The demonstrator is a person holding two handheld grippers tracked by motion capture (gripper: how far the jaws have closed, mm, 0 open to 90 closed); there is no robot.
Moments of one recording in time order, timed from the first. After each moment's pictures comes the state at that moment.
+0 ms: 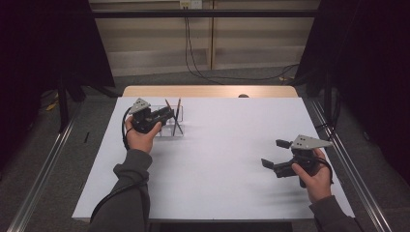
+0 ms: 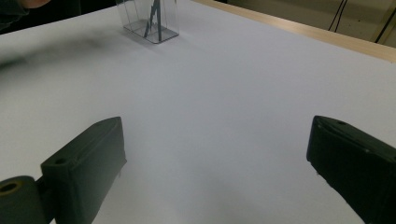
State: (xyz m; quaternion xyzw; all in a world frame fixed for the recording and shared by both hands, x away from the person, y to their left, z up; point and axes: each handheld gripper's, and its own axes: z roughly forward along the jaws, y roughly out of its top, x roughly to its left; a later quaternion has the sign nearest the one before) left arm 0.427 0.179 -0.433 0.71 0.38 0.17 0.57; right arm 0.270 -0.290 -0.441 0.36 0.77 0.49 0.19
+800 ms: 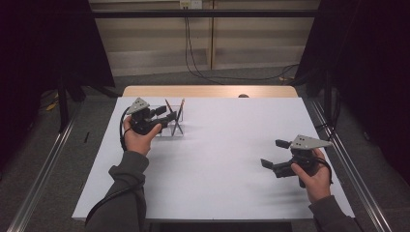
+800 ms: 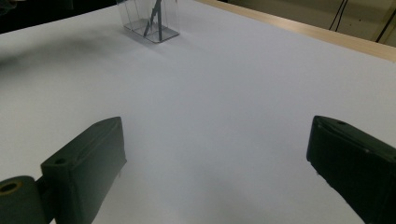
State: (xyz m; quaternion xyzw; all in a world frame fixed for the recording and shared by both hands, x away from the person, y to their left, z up) left arm 0.419 0.180 -0.424 0.72 0.35 0.16 0.58; right arm 0.270 -0.288 -0.441 0.36 0.77 0.49 0.18
